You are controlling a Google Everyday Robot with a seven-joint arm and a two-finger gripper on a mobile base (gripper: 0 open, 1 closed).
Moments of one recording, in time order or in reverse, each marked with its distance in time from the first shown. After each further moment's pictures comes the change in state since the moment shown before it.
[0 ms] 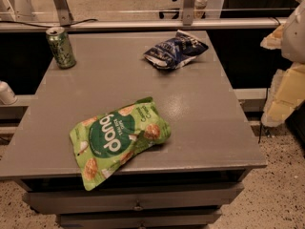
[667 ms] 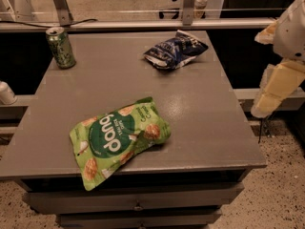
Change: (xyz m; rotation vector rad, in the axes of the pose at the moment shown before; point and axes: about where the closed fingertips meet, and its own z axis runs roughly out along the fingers) arm -0.008 -0.021 0.012 0.041 -0.053 0.006
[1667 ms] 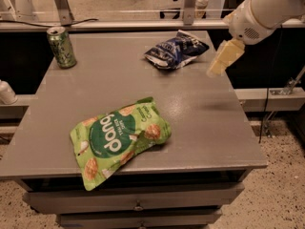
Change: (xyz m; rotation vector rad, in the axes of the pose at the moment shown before) arm -0.052 -0.135 0.092 0.118 -0.223 0.060
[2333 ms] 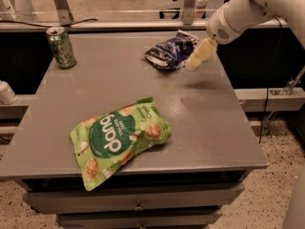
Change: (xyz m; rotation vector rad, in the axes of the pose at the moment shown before) arm -0.025 -0.041 0.082 -0.033 -0.099 0.091
